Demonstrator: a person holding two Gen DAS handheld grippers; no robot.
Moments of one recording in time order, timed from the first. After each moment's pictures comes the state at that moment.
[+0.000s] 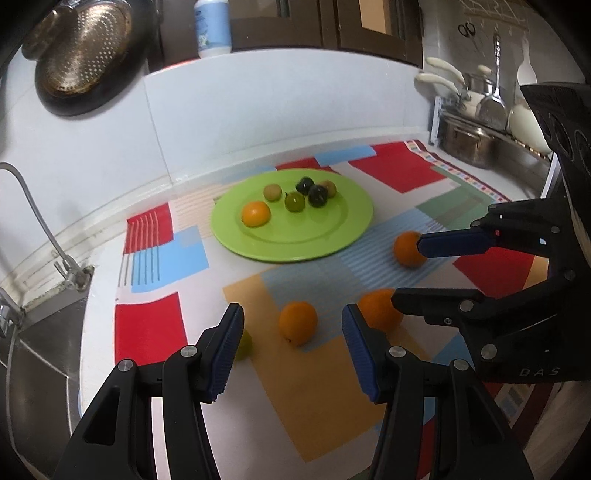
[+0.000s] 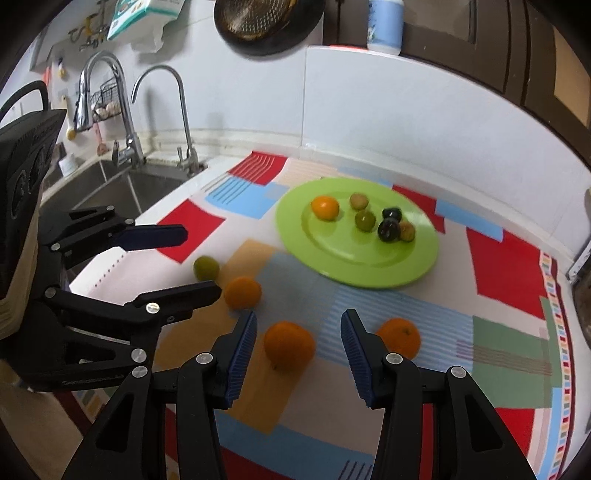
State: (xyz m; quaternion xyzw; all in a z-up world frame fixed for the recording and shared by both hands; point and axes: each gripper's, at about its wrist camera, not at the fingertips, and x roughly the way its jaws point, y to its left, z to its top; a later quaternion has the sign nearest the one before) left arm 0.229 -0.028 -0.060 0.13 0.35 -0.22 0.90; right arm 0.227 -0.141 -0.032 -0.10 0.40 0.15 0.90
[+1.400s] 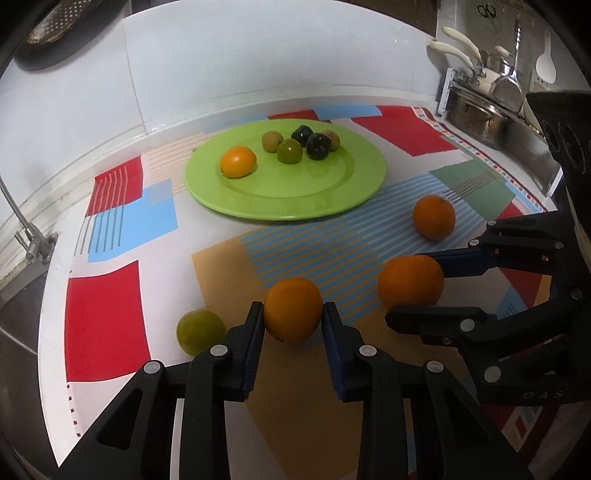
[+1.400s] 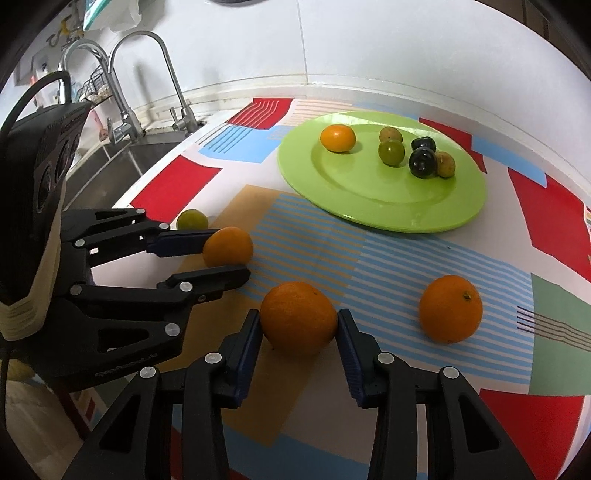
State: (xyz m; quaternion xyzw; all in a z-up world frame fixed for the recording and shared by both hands) left arm 0.264 -0.037 -0.102 0.11 0.42 -0.23 0.87; right arm 0.256 -0.146 -0.082 -0.05 0.47 0.18 0.86
